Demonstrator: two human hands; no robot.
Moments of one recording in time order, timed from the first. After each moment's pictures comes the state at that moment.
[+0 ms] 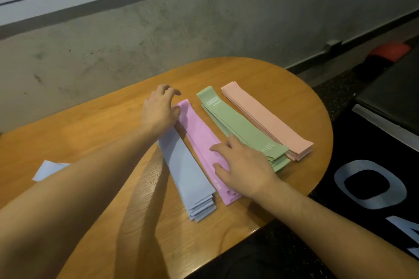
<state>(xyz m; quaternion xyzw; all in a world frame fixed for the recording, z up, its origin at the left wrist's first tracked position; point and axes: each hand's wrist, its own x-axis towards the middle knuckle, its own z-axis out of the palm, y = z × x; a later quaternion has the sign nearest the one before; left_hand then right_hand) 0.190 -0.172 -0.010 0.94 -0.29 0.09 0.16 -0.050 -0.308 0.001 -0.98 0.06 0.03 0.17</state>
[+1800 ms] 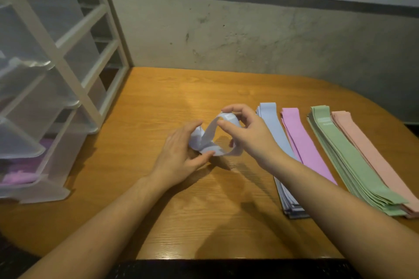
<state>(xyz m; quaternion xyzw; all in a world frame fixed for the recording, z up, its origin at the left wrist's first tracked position) 0.056 0.099 -0.048 0.87 -0.23 0.16 0.41 0.057 -0.101 0.030 -0.78 -0.06 -0.02 0.63</state>
